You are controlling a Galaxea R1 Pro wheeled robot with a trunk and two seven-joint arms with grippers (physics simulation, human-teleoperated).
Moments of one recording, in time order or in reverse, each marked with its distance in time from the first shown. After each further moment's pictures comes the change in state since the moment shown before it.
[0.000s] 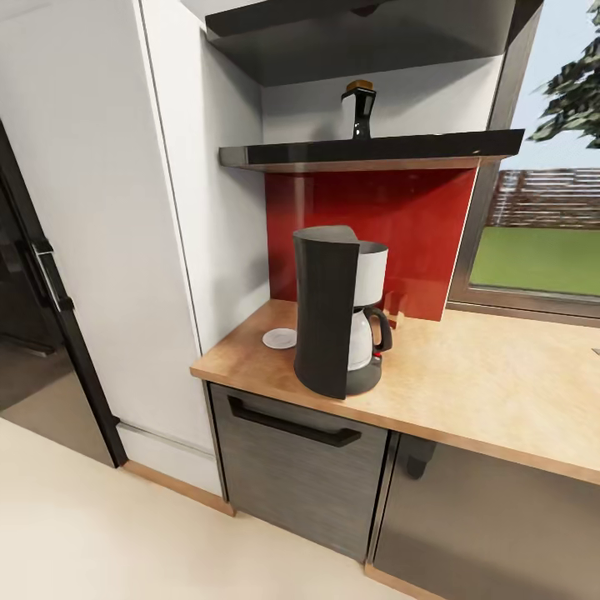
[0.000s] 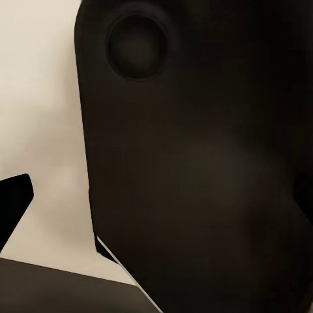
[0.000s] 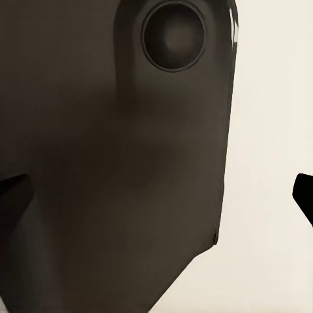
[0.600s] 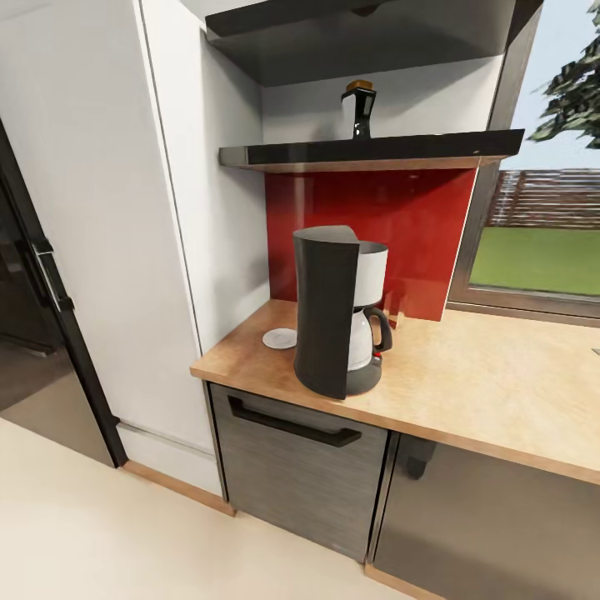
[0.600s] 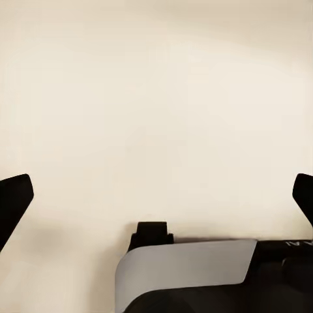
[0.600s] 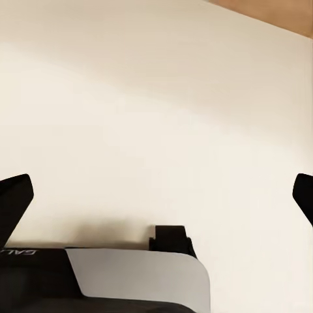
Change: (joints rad) left arm 0.024 0.020 0.007 -0.520 -0.007 0.000 0.003; right arm -0.096 -0.003 -0.001 -0.335 0.006 -0.057 -0.002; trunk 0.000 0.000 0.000
